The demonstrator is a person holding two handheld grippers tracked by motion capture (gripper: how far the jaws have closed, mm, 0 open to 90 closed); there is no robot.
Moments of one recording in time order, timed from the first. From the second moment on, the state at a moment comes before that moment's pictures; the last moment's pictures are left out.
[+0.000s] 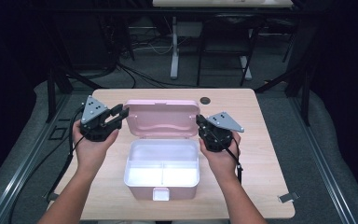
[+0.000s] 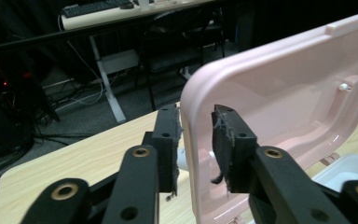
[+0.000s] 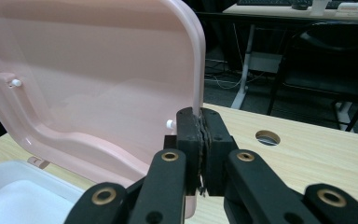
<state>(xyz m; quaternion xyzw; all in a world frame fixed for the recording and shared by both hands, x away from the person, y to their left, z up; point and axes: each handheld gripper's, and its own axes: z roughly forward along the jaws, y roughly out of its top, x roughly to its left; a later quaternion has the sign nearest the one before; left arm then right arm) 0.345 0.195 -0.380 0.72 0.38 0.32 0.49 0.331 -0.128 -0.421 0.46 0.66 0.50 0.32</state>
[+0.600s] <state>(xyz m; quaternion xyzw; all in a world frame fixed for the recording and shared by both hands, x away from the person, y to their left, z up) 0.343 0.195 -0.377 0.72 0.37 0.33 0.49 0.333 -0.130 -0.411 0.45 0.66 0.52 0.32</state>
